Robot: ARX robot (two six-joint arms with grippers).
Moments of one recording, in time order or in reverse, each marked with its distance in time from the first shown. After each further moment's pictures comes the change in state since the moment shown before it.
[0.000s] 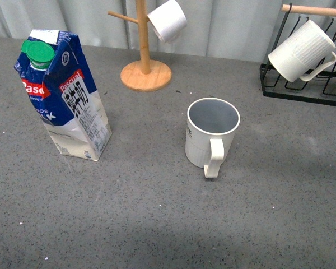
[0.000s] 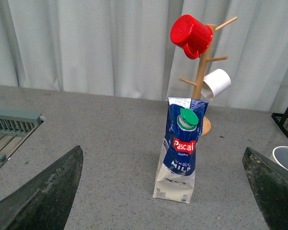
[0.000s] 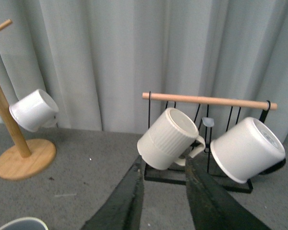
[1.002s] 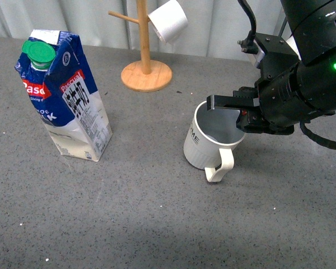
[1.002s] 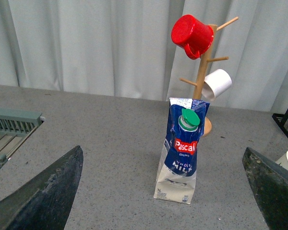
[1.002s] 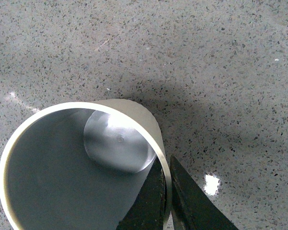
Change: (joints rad) left arm 0.000 0.000 0.000 0.000 0.002 0.000; right arm 0.159 0.471 0.699 -1.184 -0.214 0.257
